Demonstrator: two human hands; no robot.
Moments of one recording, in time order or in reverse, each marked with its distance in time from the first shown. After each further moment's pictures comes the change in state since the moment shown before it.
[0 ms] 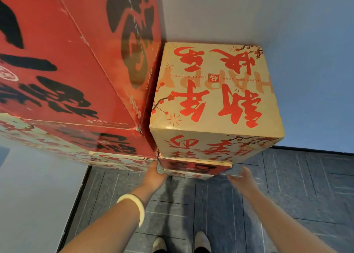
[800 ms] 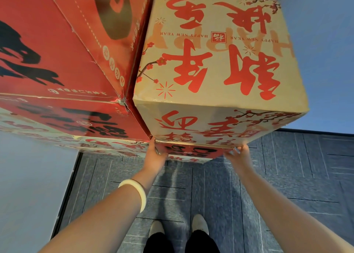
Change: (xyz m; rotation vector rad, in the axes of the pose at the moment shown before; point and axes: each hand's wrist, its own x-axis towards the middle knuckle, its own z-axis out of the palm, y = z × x) left_hand 0.025 -0.010 0.026 -0.288 0.029 0.035; right_hand 0.043 0.019 0.033 0.372 0.097 -0.038
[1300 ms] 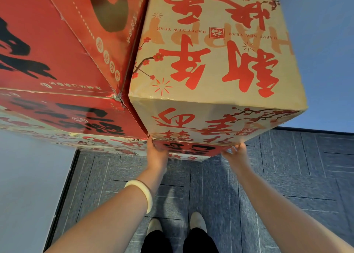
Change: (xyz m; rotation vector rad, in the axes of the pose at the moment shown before) left_hand -0.006 0.006 0.021 -0.229 0.139 -0.031; right_hand -0.005 0.001 0.002 -0.045 -0.006 -0.036
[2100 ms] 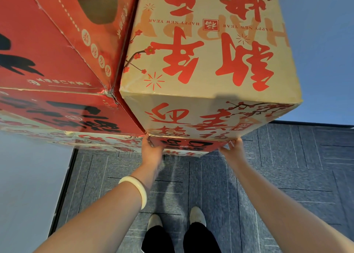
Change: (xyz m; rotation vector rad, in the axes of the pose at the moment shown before) left_hand 0.012 -0.008 -0.003 -0.021 0.059 -0.050; right_hand -0.012 -0.010 0.004 -0.084 -0.005 -0.054
